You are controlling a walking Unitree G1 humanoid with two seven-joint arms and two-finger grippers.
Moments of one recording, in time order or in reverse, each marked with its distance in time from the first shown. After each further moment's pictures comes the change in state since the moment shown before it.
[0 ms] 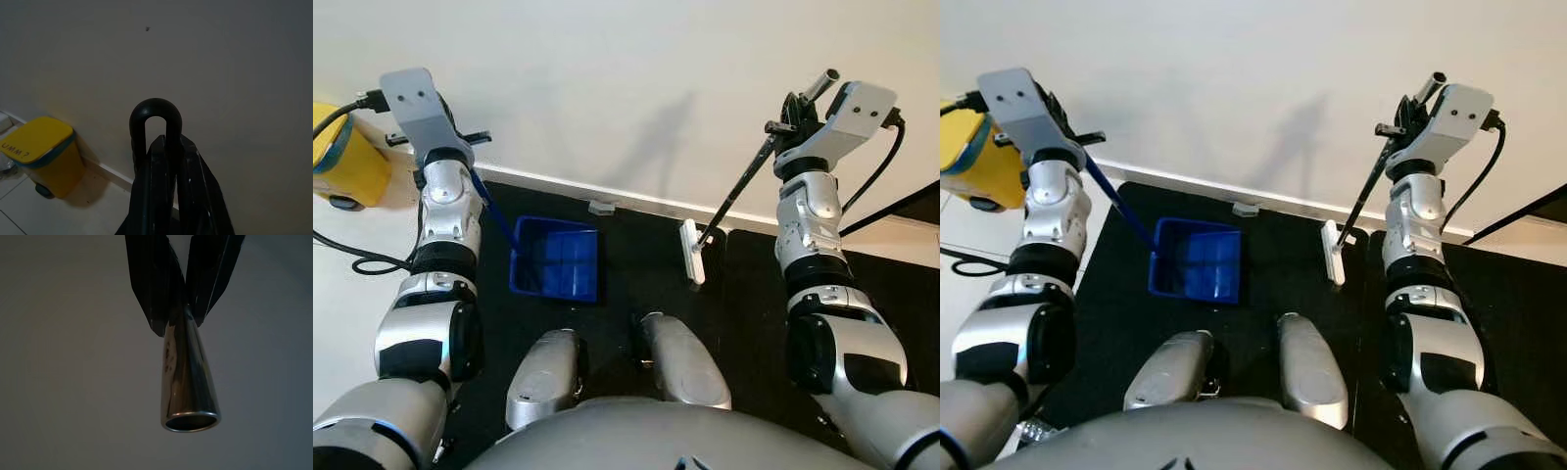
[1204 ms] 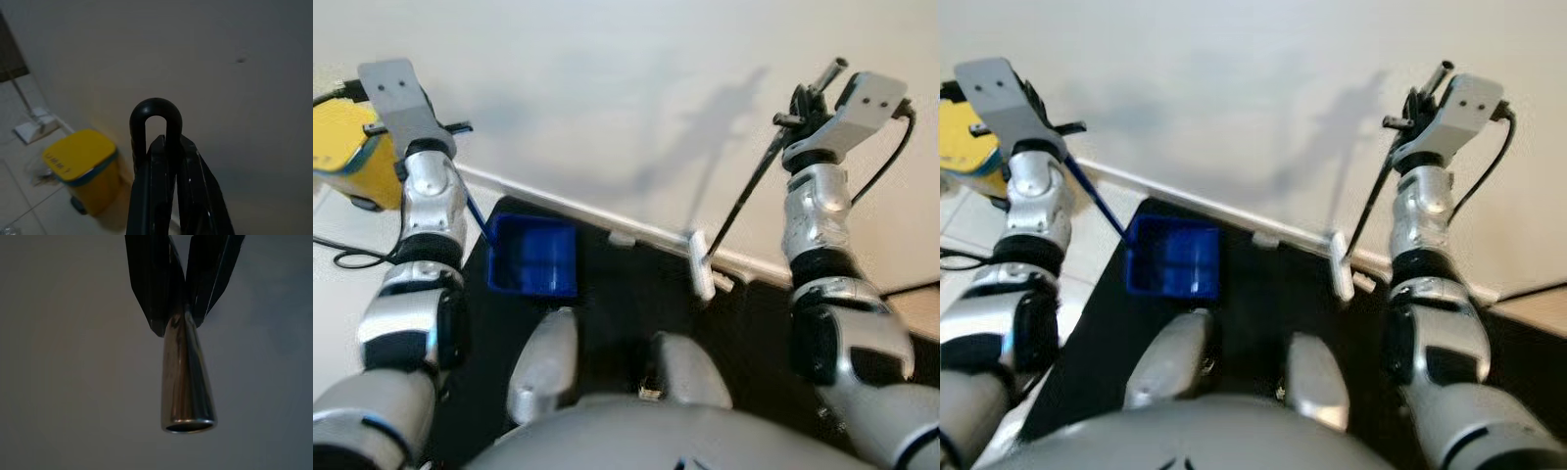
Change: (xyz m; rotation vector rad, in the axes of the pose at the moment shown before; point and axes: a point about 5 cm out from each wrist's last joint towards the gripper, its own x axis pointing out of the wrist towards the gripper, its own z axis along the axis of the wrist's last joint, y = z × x) left arm 0.009 0.023 0.009 0.047 -0.042 0.058; right arm 0.006 0.004 0.003 0.005 -0.002 0.012
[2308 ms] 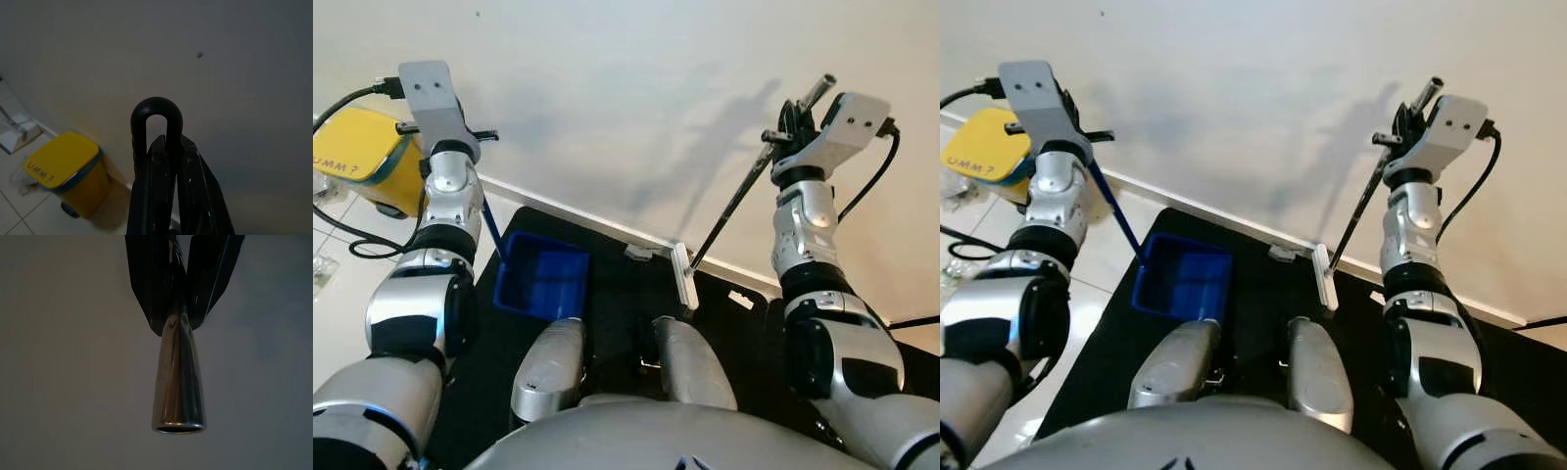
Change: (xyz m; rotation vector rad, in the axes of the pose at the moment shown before) left arm 0.002 -0.046 -0.002 -0.003 0.076 -0.158; right arm -0.020 -0.005 -0.017 -0.061 0.013 -0.024
